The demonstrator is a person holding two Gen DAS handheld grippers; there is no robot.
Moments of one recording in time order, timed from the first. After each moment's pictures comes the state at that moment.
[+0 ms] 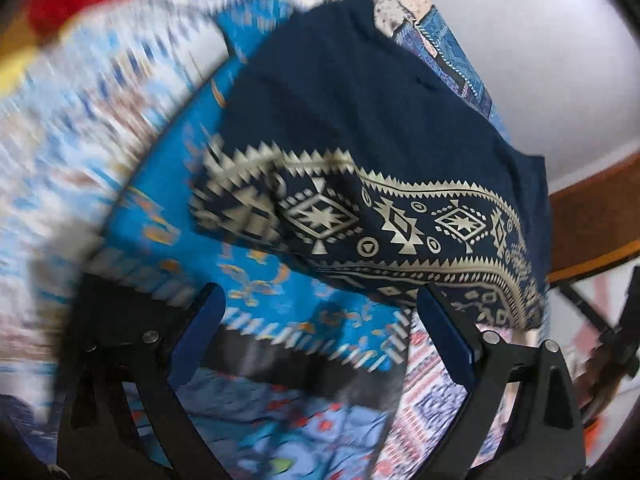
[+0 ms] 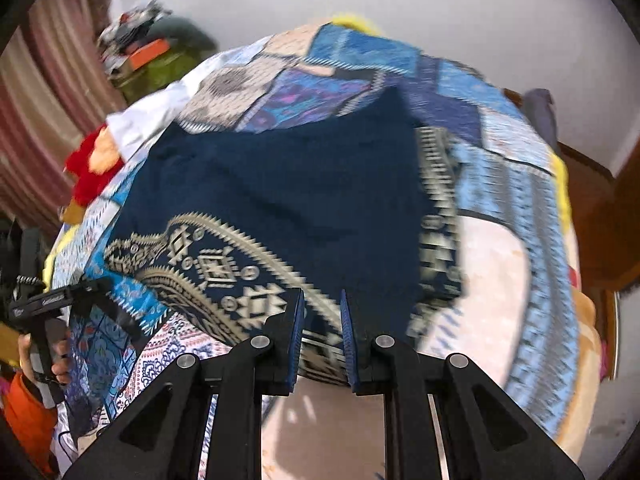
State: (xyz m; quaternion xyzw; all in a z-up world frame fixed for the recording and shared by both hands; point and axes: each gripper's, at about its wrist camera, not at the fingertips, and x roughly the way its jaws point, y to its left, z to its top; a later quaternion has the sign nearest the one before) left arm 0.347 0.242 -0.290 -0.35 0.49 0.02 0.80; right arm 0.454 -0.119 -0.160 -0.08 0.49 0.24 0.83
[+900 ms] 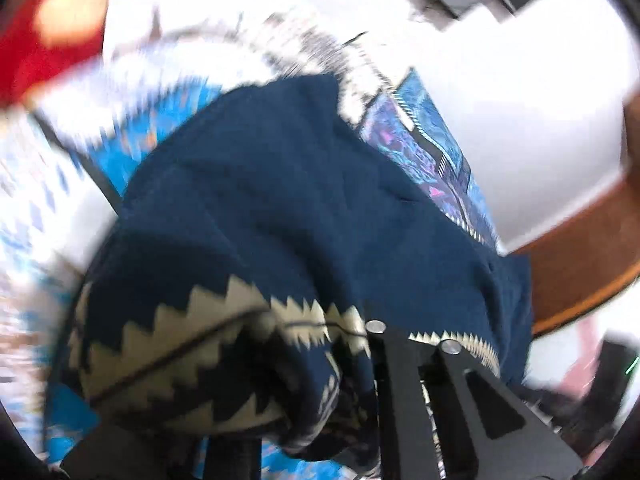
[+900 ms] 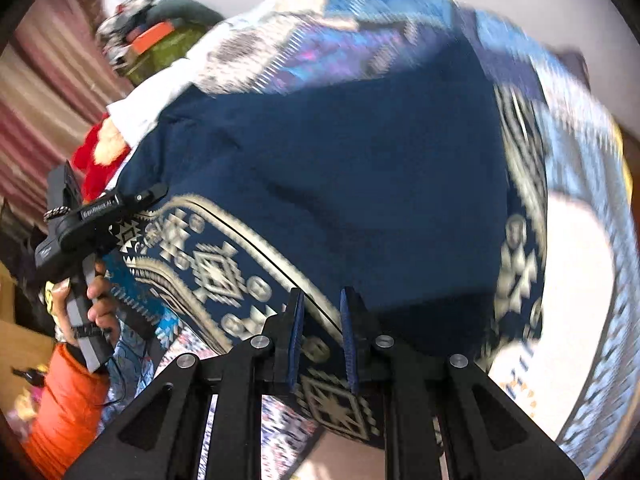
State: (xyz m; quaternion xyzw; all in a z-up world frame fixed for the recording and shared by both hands) left arm 0.444 0.245 -0.250 -0.33 0.38 0.03 0.87; right arm 0.482 -0.090 -0.196 -0.04 0.54 0.28 0.79
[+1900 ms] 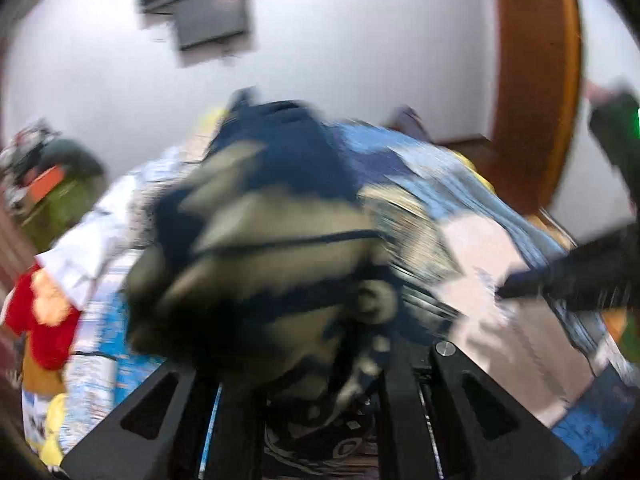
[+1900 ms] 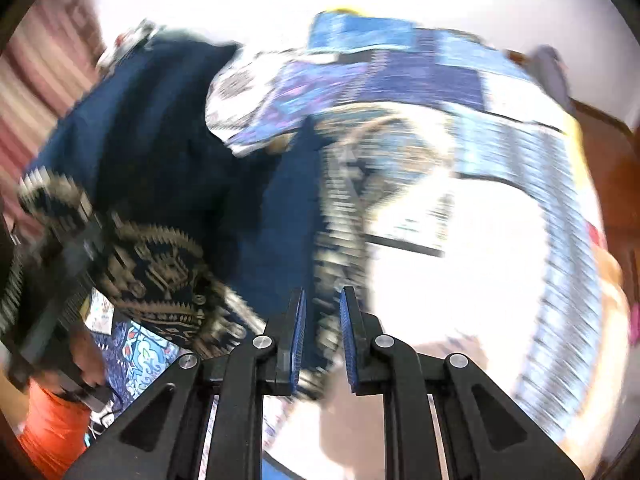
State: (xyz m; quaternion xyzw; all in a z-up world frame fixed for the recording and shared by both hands) left arm 0.391 0.009 -0.150 0.07 0.34 -0.06 0.94; right arm 0.453 -0.182 -0.148 0.02 0.53 0.24 0.81
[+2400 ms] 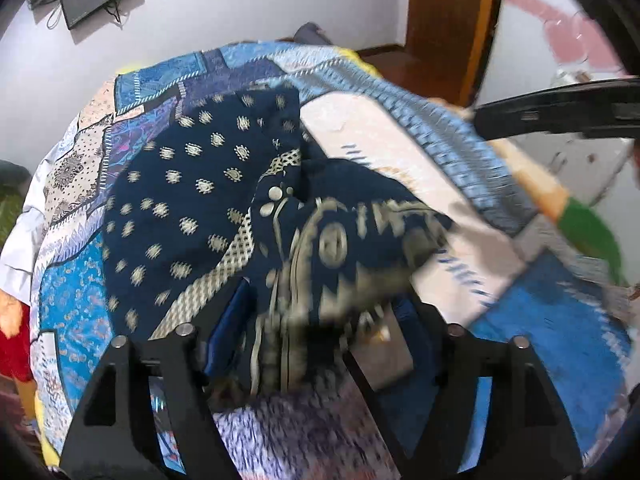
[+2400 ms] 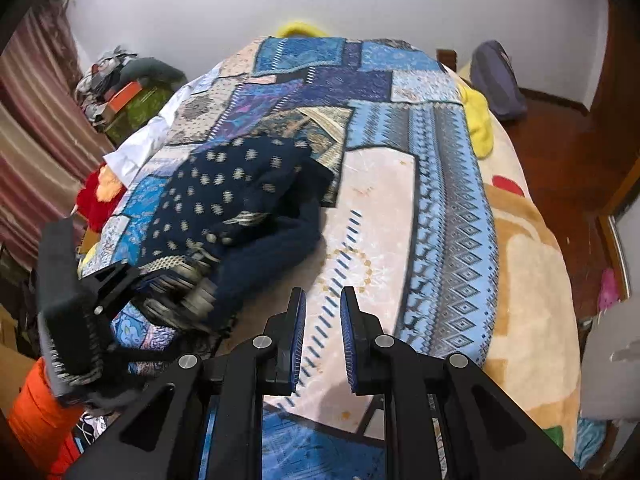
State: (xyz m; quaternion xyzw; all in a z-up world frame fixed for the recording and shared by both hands) left arm 0.339 -0.052 -0.175 0.13 0.46 -0.18 0.86; right arm 0.393 -0.262 -0.126 0.03 0.51 0.20 0.84
